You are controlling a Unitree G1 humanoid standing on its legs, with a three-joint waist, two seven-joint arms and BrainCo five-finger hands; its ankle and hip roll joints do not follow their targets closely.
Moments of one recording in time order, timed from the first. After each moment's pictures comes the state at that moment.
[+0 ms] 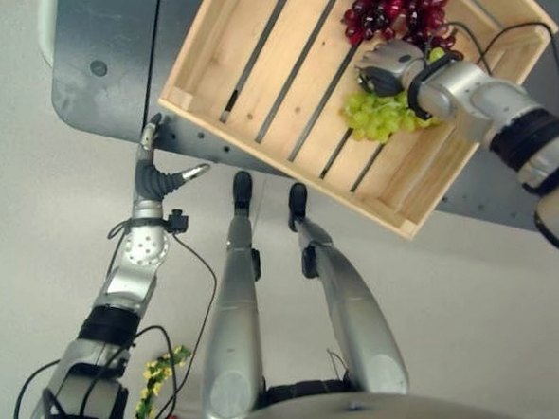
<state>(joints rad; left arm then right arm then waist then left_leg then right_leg) -0.34 0.62 -0.21 0.33 -0.11 -0.34 0.39 -1.35 -0.80 1.06 0.76 -0.49 -0.16 0.01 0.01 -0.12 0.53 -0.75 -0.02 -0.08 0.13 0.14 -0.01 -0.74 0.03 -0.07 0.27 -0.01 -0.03</state>
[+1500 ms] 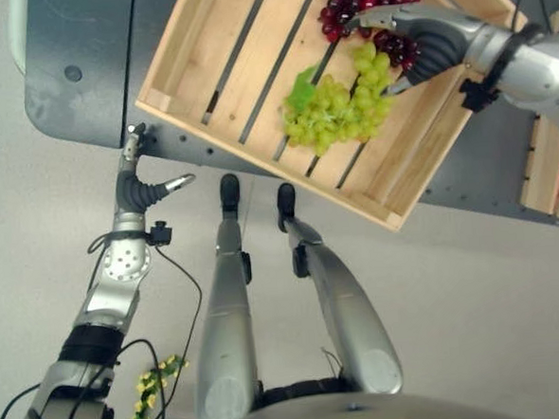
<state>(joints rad) -0.23 0.66 -0.13 0.27 -0.13 -0.36 0.35 -1.27 -1.27 0.96 0.17 -0.06 -0.23 0.09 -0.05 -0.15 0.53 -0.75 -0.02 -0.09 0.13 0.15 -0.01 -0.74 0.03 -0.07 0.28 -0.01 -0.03</state>
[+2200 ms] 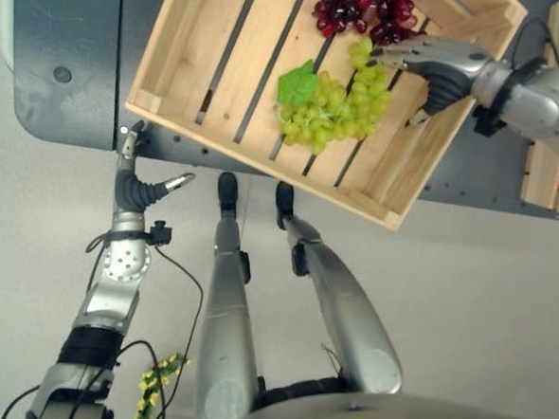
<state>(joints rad) -0.22 0.65 -0.10 0.23 -0.09 -0.35 0.35 -1.08 -1.27 0.83 0.16 -0.18 -0.23 0.09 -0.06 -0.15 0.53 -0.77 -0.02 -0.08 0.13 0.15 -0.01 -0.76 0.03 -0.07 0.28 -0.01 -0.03</state>
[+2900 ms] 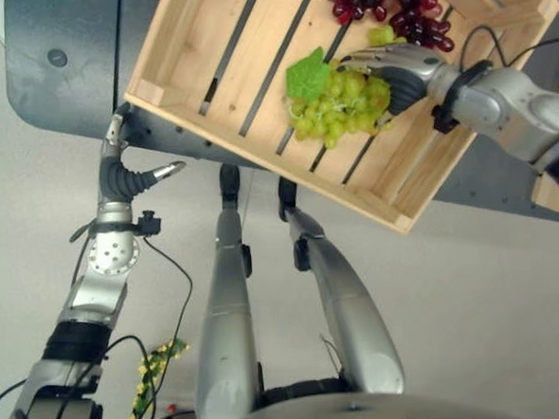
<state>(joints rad) -0.24 0.71 -0.09 0.20 -0.09 -0.37 0.37 -1.19 -1.04 0.90 0.35 -0.31 -0.21 0.07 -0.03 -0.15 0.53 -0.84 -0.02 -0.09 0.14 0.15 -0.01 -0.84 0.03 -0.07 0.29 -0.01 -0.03</state>
